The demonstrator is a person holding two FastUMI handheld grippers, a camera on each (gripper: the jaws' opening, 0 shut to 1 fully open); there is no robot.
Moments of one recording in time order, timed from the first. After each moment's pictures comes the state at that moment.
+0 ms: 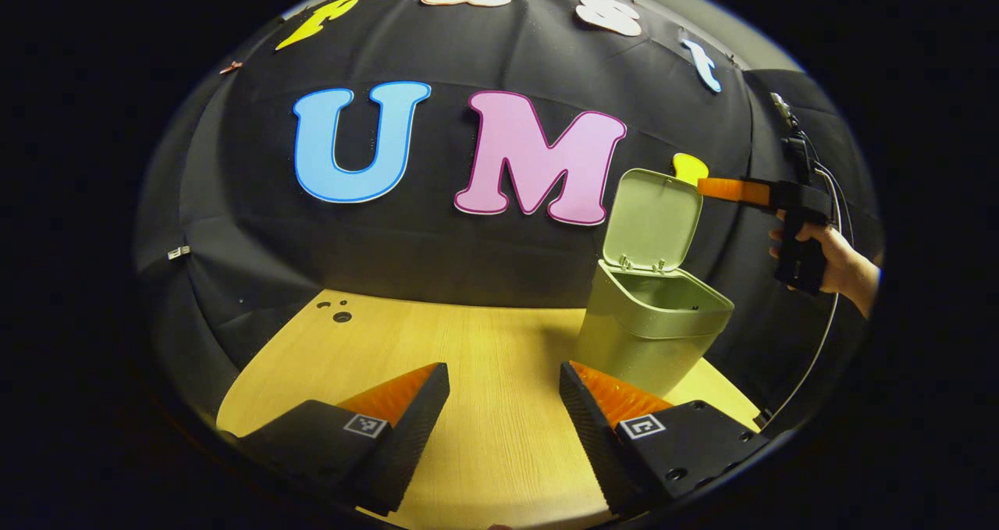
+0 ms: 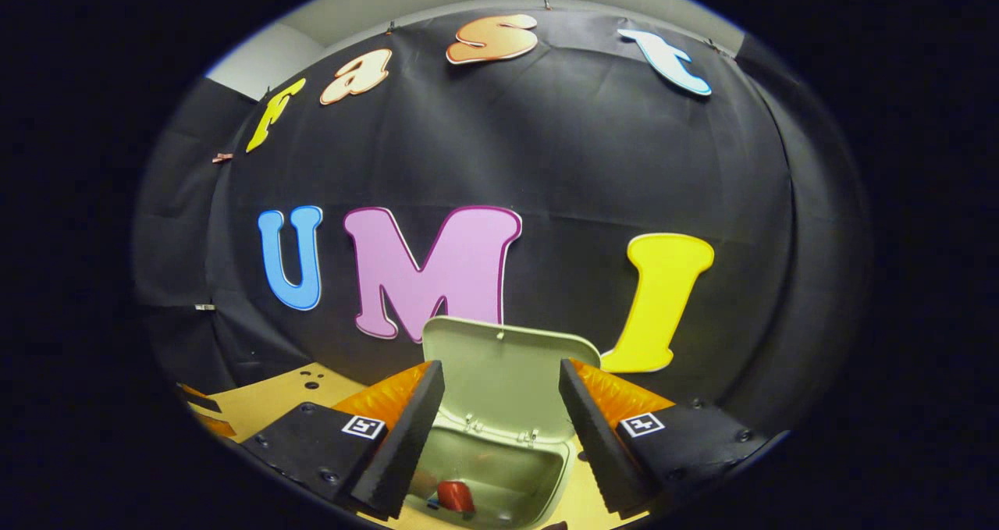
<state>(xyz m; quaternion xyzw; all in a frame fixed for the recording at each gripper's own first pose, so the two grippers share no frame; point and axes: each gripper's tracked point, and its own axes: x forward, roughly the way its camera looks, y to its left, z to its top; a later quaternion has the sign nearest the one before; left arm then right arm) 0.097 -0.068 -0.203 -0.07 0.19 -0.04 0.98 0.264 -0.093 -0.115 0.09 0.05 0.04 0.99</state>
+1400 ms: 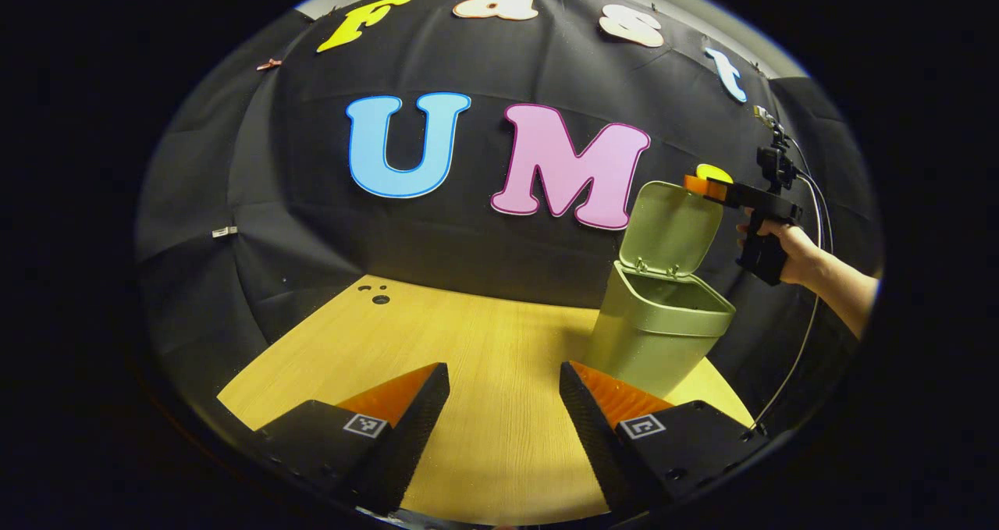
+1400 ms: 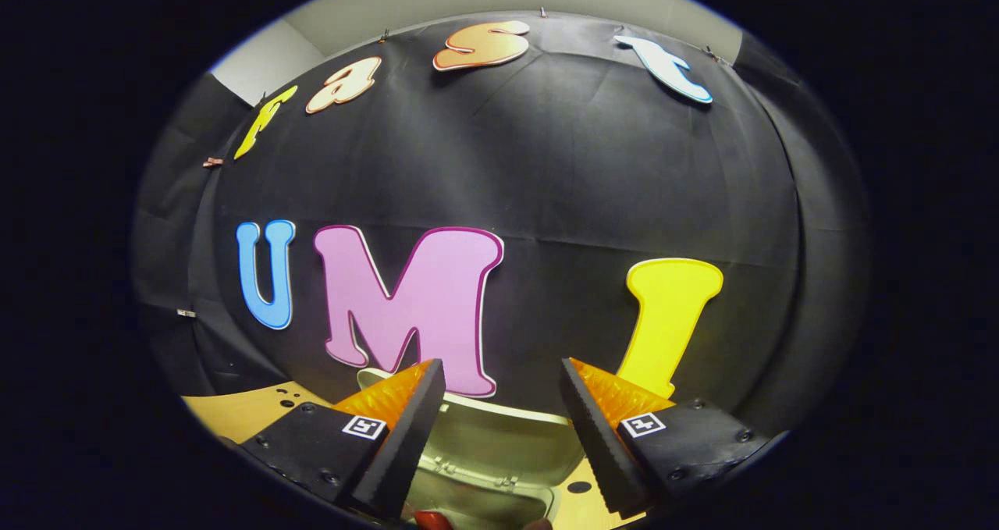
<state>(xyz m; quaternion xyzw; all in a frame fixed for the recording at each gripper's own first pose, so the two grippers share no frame) 0.037 -0.071 -0.193 -0.09 0.19 0.03 0.98 0.306 -0.109 -0.116 0.09 0.01 0.03 1.00</state>
